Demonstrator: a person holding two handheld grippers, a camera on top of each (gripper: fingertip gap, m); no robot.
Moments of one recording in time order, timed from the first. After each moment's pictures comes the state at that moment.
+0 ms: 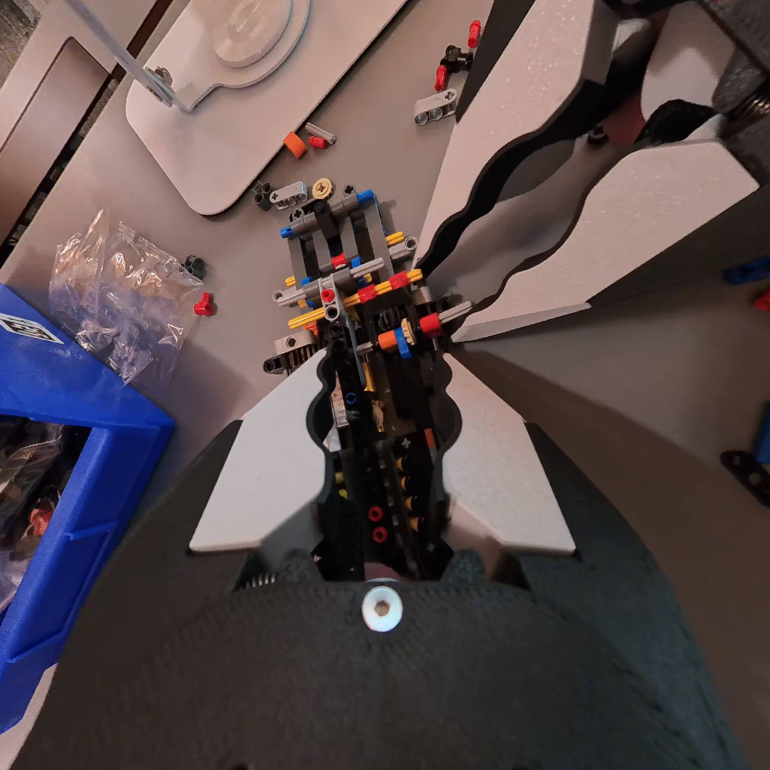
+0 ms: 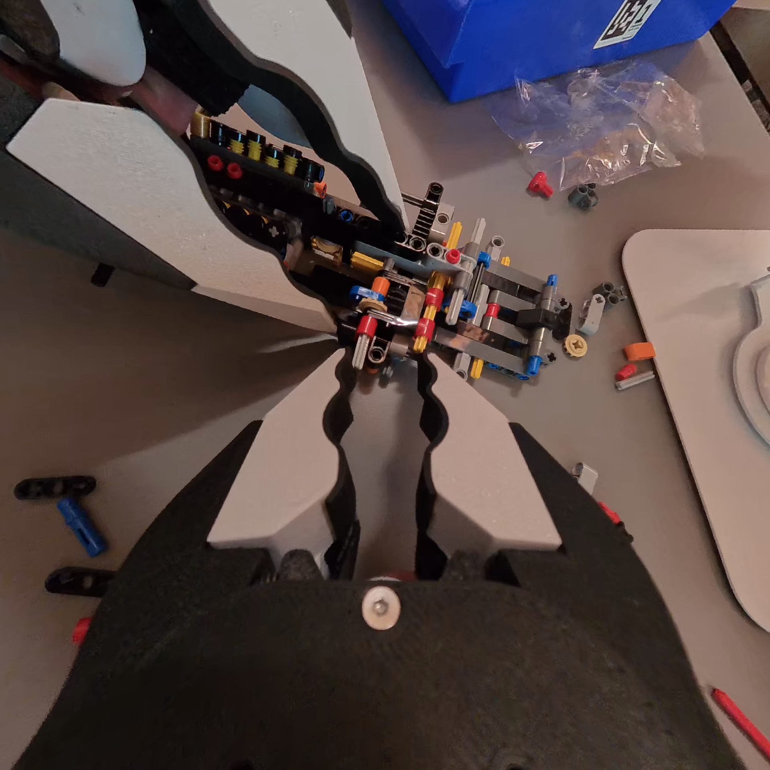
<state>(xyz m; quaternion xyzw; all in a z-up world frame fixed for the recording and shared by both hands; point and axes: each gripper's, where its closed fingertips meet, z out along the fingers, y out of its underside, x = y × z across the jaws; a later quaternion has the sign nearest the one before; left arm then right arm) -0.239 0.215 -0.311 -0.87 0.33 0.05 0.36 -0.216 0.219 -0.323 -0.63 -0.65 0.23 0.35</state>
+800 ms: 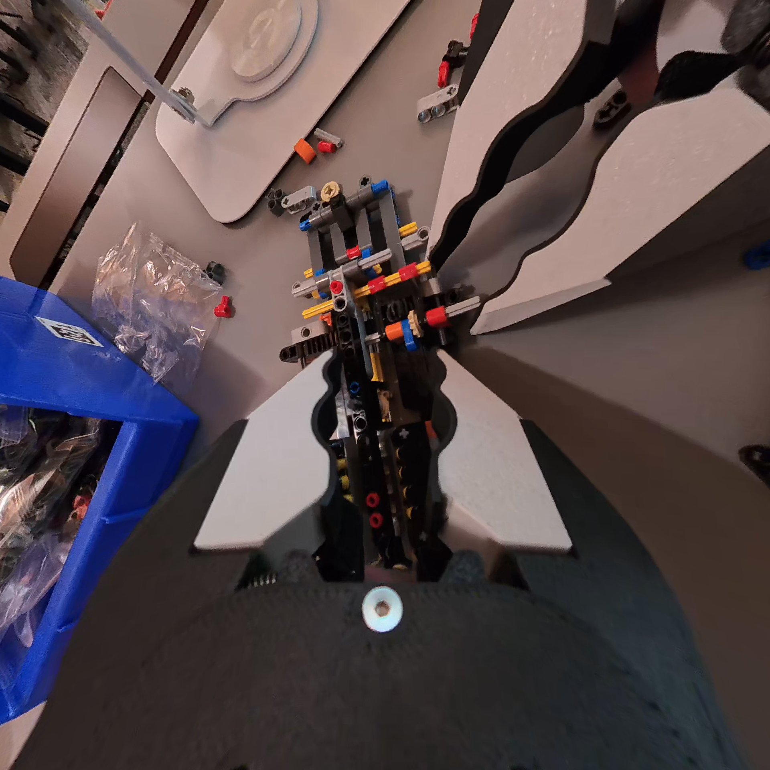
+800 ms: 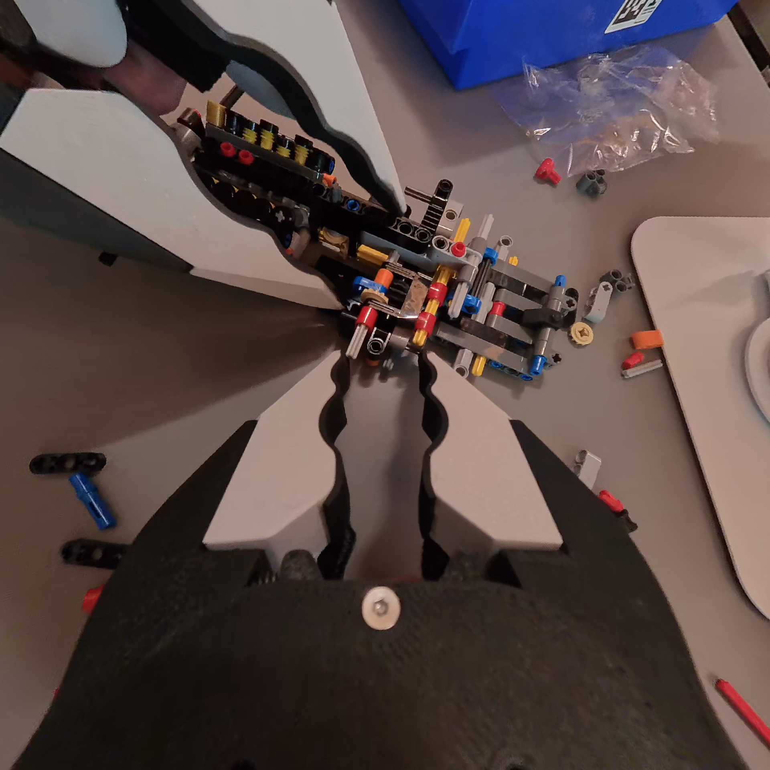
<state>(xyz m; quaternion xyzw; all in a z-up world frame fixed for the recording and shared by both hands) -0.241 0.214 -0.308 -0.86 0.34 0.09 0.37 -0.209 0.216 -0.324 -0.63 -0.65 0.24 0.34</state>
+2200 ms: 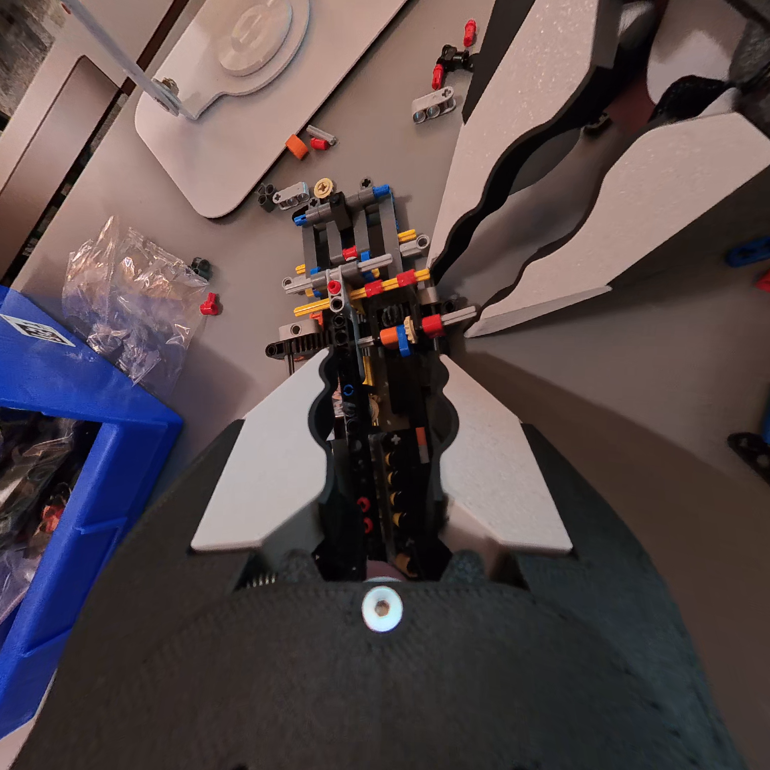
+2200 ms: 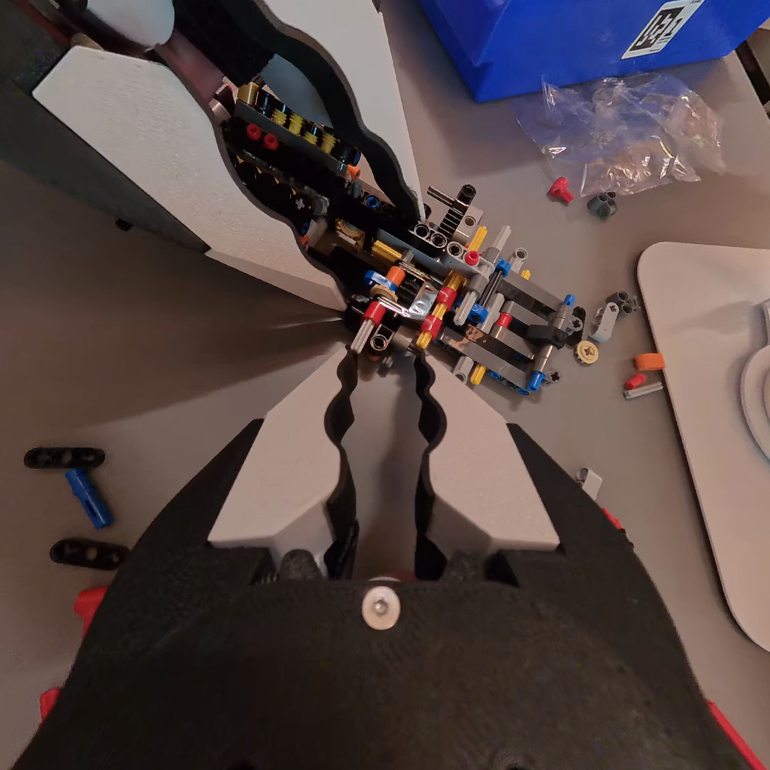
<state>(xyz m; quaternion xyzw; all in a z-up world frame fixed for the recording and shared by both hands) -0.242 0.212 -0.310 -0.86 0.34 0.06 0.37 -0.213 0.212 -0.325 -0.61 -0.68 0.23 0.34</state>
